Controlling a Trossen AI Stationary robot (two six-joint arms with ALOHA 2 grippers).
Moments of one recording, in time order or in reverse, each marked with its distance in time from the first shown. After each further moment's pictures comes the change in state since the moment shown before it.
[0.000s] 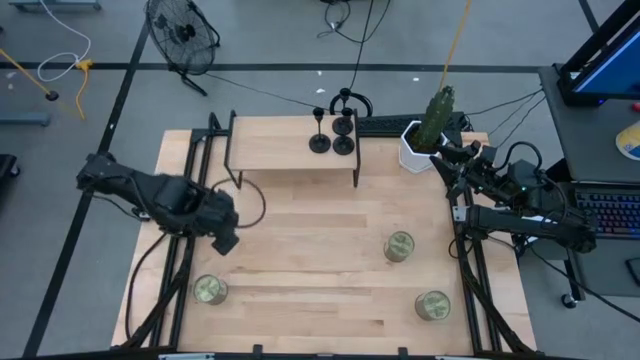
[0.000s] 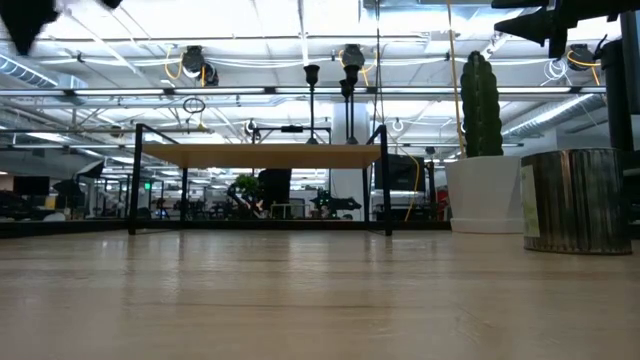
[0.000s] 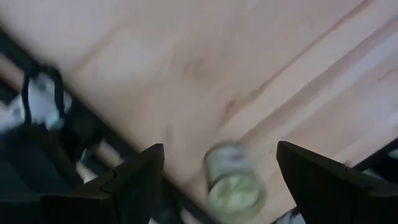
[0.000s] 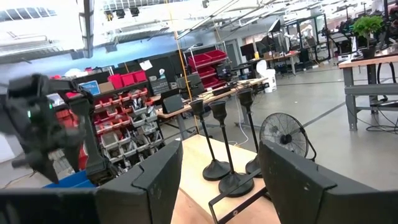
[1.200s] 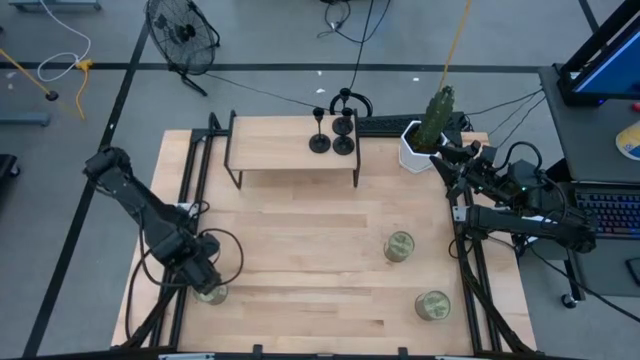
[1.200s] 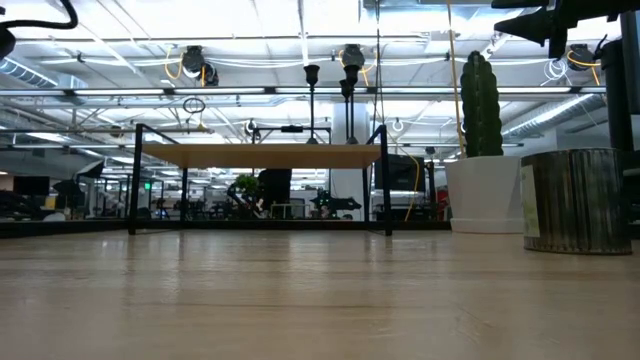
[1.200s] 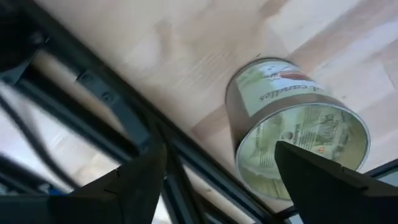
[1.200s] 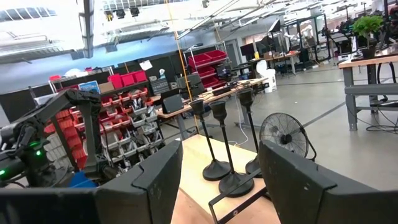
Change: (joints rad) left arm -0.448 -0.008 -0.414 0.336 0.181 -0.424; right arm 0.000 0.000 0.000 0.000 0.000 0.000
